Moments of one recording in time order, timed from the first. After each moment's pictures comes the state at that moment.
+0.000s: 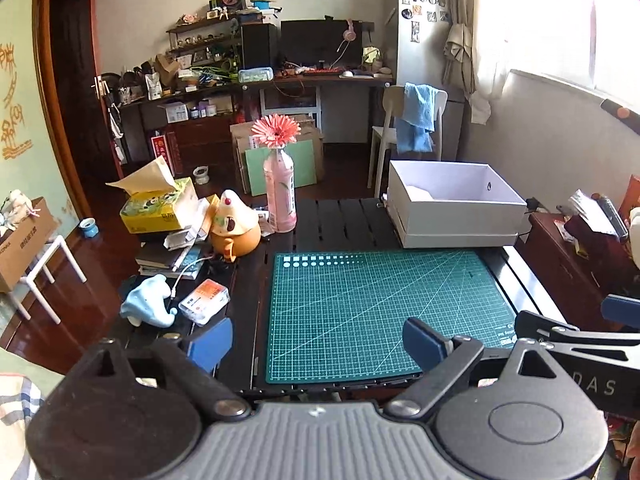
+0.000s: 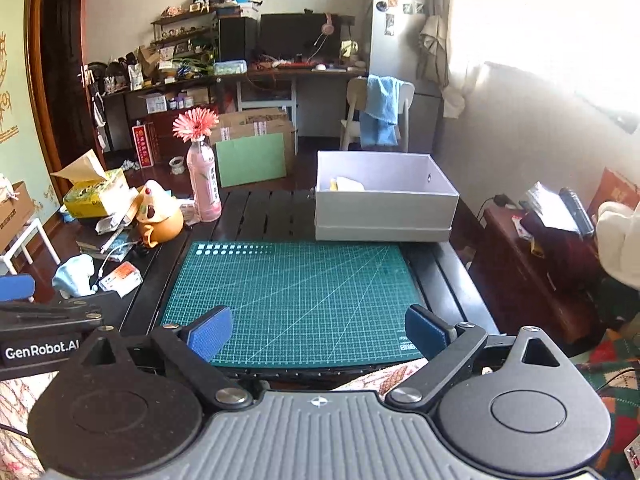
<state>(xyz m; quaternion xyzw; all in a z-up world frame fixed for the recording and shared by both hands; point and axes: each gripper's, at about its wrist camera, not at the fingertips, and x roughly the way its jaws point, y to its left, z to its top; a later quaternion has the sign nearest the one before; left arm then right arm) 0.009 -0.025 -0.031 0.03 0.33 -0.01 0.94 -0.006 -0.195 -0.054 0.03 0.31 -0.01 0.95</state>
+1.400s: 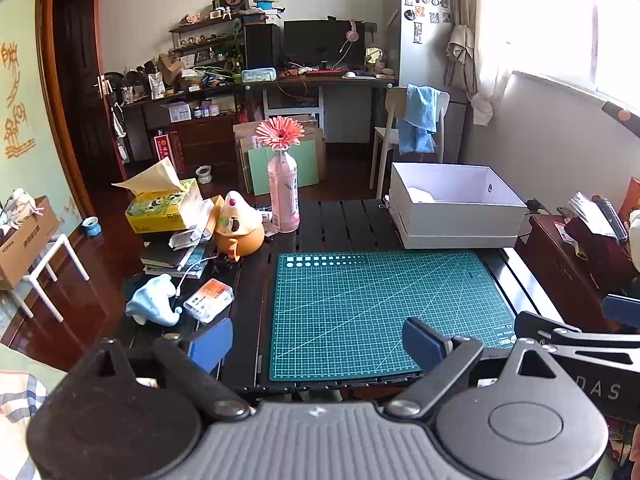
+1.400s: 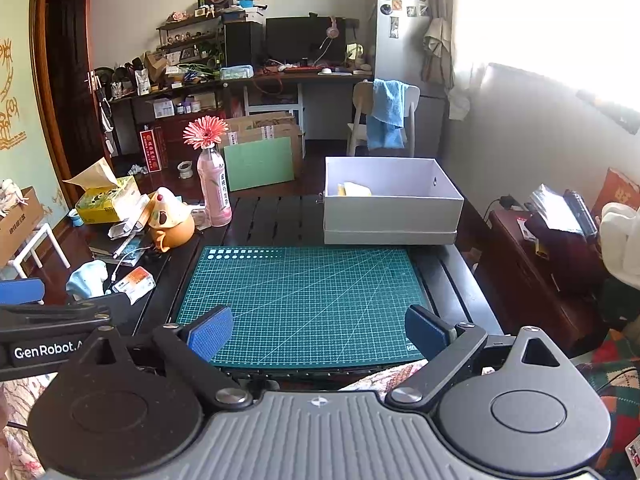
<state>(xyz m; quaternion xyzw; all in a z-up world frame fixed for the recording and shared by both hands) 0.005 -0.025 -0.027 0.03 0.34 0.00 0.94 -0.015 -0.193 -0.043 0.03 0.31 0.00 0.95</state>
